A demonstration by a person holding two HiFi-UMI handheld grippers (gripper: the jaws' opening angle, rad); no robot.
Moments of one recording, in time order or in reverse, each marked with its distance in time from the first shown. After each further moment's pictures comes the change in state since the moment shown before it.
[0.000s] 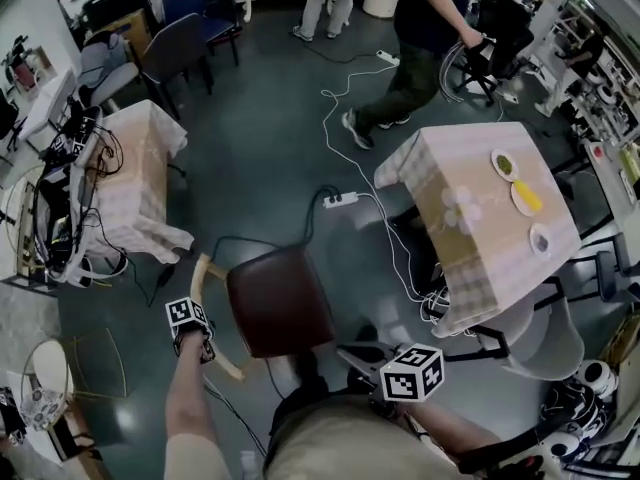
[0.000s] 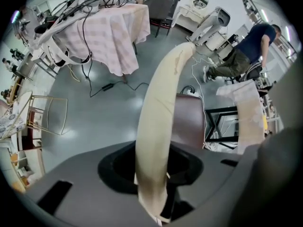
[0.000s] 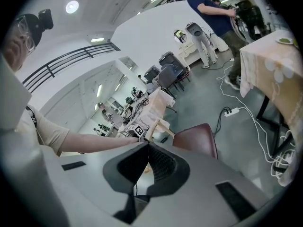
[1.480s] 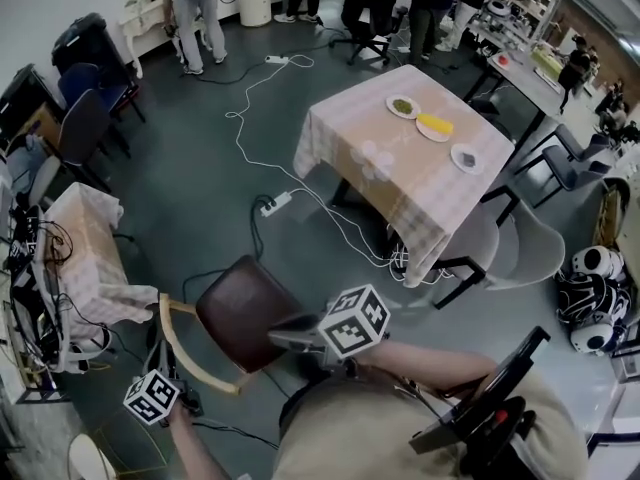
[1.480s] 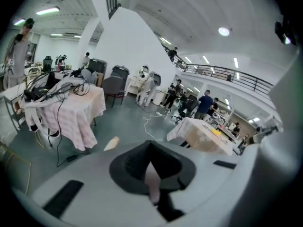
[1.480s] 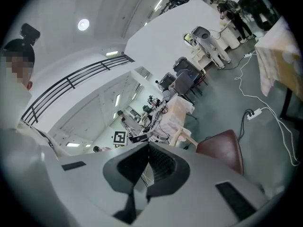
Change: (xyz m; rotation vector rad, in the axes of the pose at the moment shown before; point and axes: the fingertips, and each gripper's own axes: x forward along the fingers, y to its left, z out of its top) left arm -0.247 -0.117 -0.002 0.378 -0.814 -0.378; right arm -0.005 0.071 0.028 -0.010 -0.102 0.234
